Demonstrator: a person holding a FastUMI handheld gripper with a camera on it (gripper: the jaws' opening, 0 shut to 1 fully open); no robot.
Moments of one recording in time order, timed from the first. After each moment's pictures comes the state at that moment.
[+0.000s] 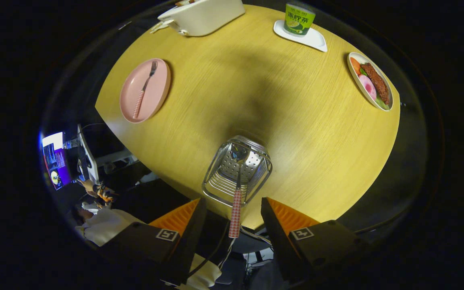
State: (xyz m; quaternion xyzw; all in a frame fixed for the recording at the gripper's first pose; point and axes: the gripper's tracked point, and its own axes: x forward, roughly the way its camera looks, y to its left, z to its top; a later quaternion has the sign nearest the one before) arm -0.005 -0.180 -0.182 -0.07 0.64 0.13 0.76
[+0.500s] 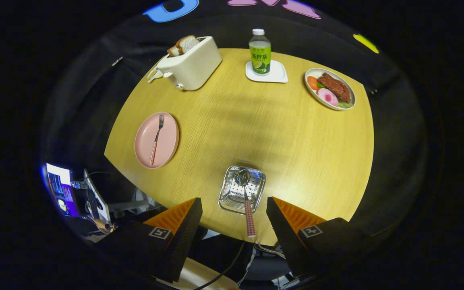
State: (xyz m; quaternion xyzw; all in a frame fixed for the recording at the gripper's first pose) arm -0.008 -0.172 -0.130 0.04 0.48 0.06 0.88
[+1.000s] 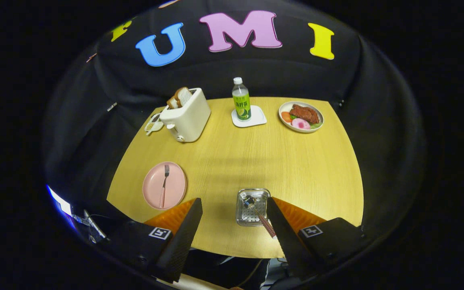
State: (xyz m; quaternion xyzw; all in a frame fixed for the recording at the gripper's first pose) arm -0.020 -0.136 -0.086 0.09 0.27 -0.01 0.96
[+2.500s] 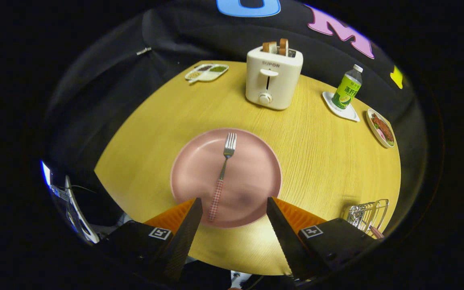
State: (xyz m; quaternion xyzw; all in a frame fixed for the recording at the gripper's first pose) arm 0.093 0.109 -0.243 -0.04 0.40 0.06 0.92
